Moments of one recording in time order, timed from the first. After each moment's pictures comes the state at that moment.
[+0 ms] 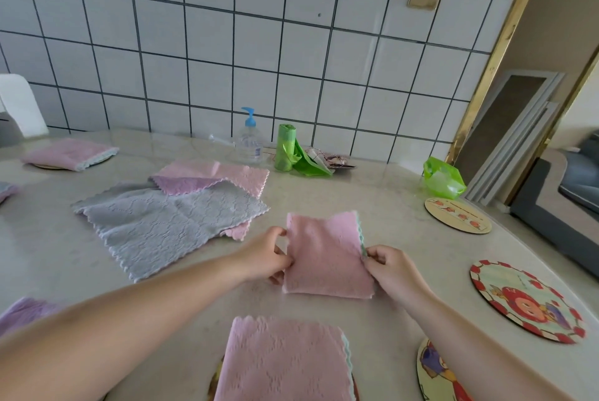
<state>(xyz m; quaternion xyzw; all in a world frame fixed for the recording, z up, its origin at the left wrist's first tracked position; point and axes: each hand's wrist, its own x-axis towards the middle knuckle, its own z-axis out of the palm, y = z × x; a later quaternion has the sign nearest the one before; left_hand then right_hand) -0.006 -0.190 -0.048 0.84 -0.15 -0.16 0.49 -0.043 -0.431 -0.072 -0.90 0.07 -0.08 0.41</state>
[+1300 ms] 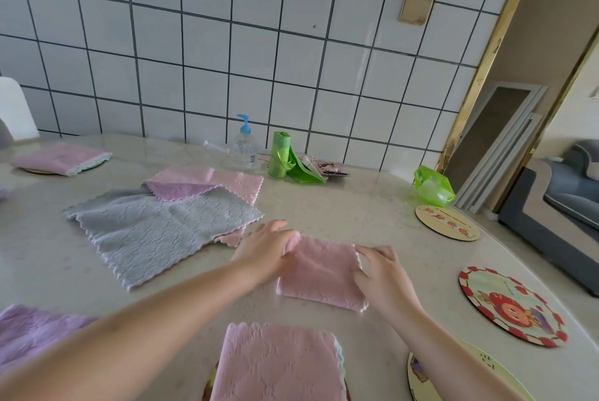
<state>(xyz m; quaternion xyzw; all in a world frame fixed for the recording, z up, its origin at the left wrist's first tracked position) 0.015 -0.202 -0.057 0.95 -0.24 0.04 0.19 -0.059 -0.412 -0.058 -0.96 0.09 -0.12 0.23</state>
